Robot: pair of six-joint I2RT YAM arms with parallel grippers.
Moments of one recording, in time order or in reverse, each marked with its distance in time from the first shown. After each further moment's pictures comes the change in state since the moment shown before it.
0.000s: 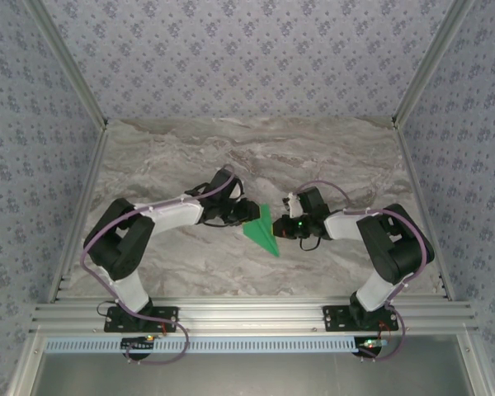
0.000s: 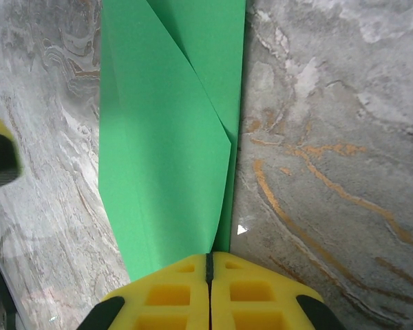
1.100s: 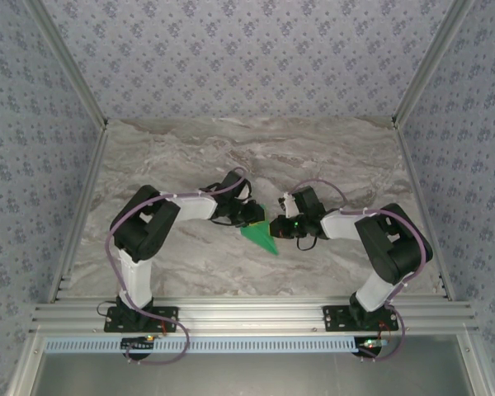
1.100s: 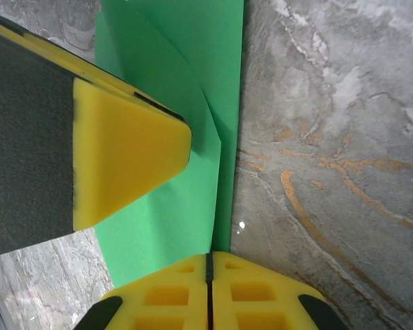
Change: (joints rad) left arm 0.001 0.217 0.083 0.046 0.035 0.002; right arm 0.038 0.003 0.030 -0.031 0.043 -0.018
